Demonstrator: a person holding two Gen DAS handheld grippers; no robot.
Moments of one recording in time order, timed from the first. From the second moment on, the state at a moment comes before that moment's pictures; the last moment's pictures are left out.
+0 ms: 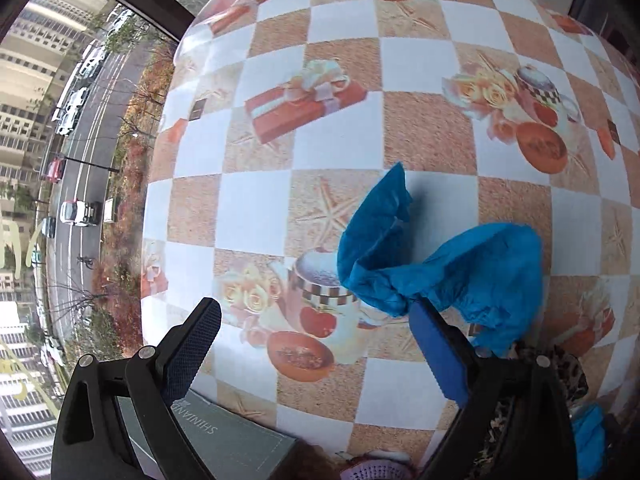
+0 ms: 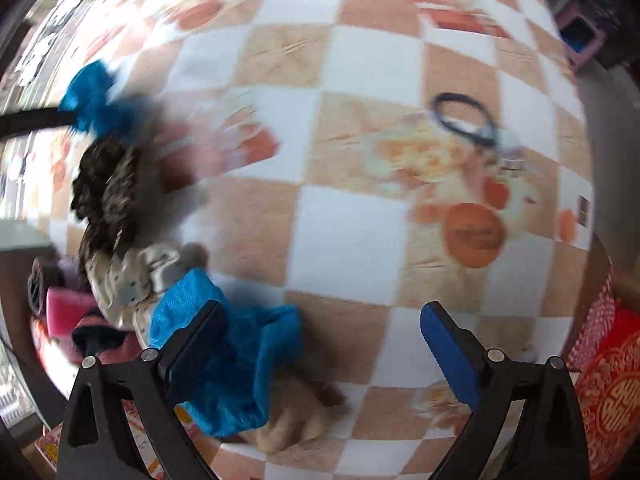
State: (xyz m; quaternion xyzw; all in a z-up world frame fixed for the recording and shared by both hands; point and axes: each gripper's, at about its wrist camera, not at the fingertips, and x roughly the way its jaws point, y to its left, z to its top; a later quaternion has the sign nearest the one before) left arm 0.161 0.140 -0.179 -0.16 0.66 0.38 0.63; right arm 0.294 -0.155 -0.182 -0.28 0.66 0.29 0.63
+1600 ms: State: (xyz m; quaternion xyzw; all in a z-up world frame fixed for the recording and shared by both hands) left arm 0.246 0.116 -0.221 -0.21 0.68 0.28 0.65; right arm 0.232 -0.162 -0.224 -0.27 0.69 0.32 0.59
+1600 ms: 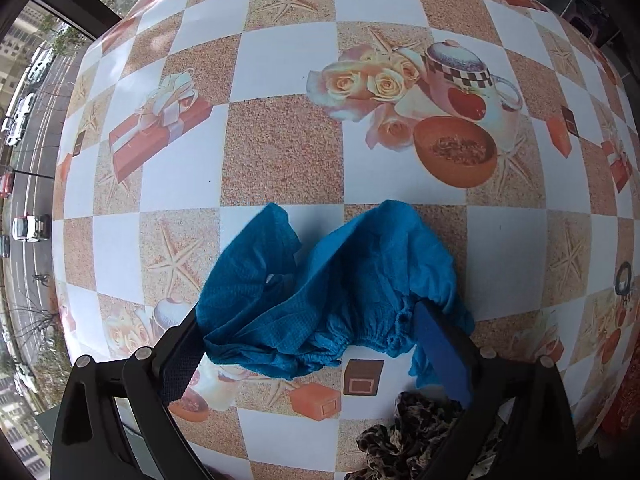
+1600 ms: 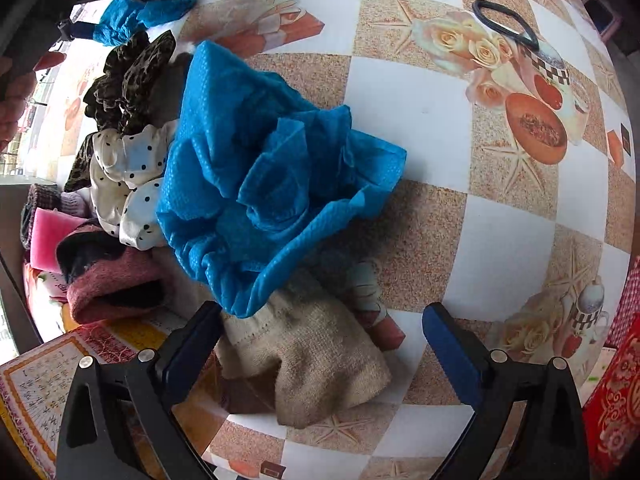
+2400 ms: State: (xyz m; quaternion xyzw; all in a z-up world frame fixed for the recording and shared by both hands) left arm 0.228 0.066 -0.123 -0.19 0.59 0.18 0.77; right arm 0.269 -0.227 -0.159 -0.13 0.69 0.31 0.64
